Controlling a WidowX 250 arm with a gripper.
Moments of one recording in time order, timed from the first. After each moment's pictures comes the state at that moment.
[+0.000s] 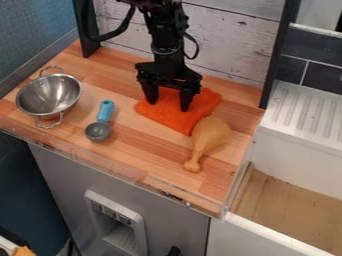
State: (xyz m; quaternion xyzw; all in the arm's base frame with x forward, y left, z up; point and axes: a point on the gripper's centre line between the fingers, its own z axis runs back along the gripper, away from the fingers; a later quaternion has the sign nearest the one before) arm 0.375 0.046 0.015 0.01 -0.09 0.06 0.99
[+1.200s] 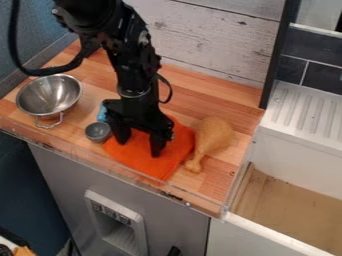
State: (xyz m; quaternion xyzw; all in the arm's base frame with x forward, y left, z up) arm 0.278 0.042 0.010 0.02 -0.06 0.02 1.00
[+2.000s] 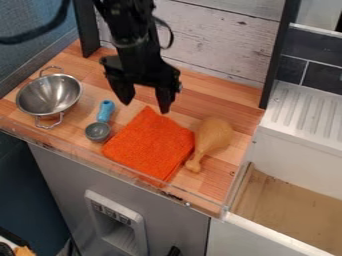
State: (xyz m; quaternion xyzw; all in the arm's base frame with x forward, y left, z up) arm 0.299 0.038 0.084 -0.01 -0.14 0.04 0.99
